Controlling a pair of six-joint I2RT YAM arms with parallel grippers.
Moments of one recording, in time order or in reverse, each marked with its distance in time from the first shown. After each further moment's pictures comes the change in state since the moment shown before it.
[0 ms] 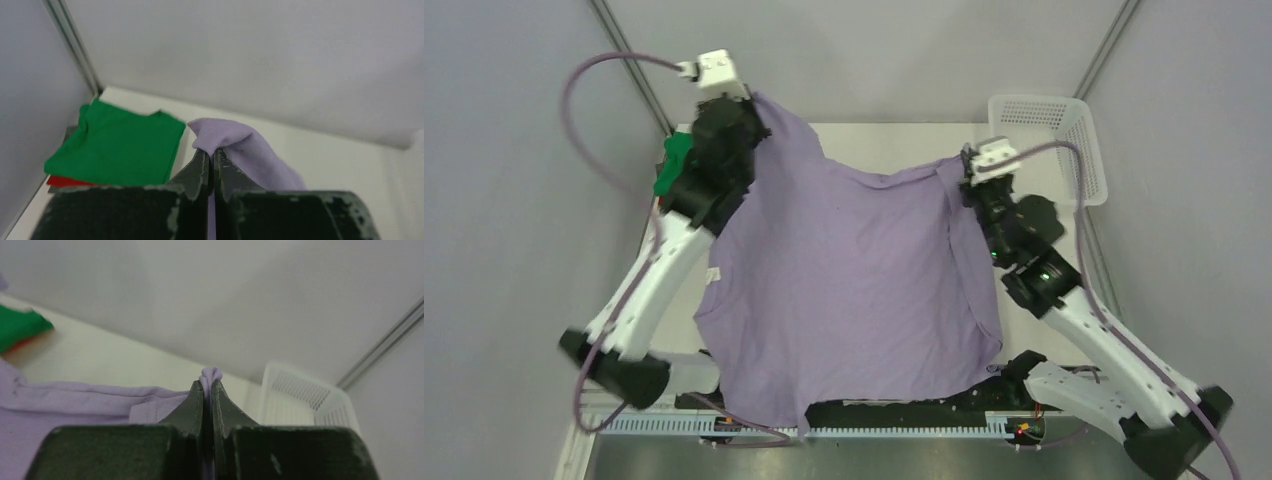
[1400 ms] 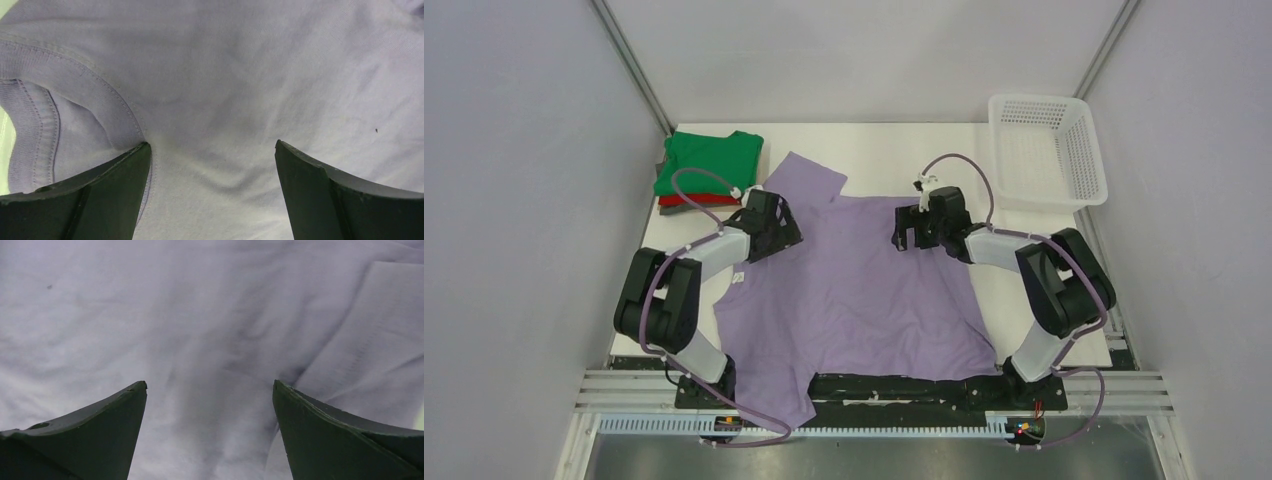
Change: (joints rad) left arm 0.223 0.377 -0.727 0.063 0.439 -0.446; right arm -0.211 0.860 -0.145 0.001 -0.489 0.554
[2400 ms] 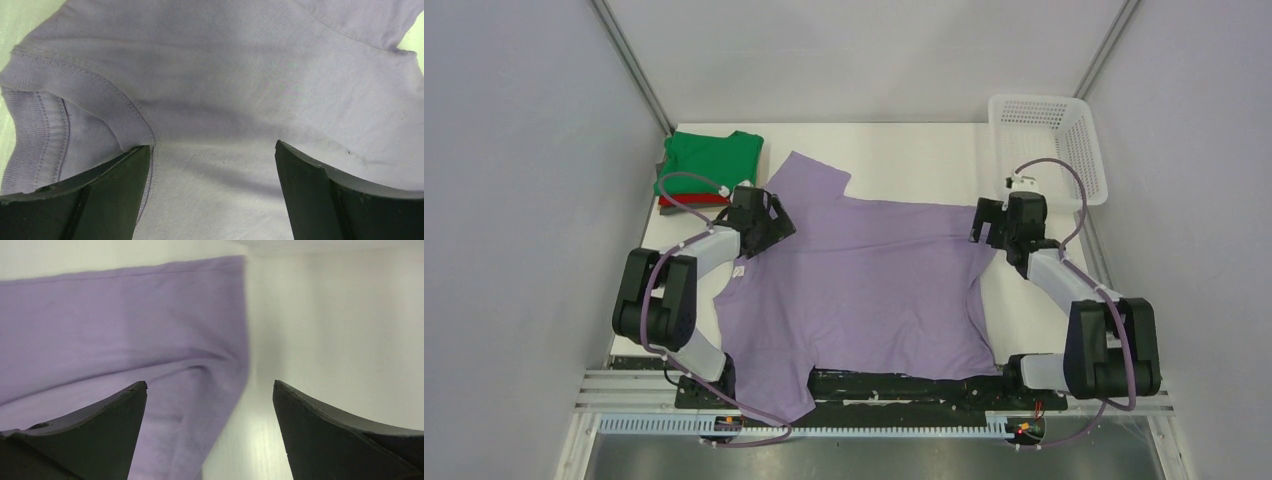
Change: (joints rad) left arm 0.090 0.005 -0.007 0.080 0.118 -0.030; right arm -0.395 -0.356 -0.169 -0.164 0.249 -0.035
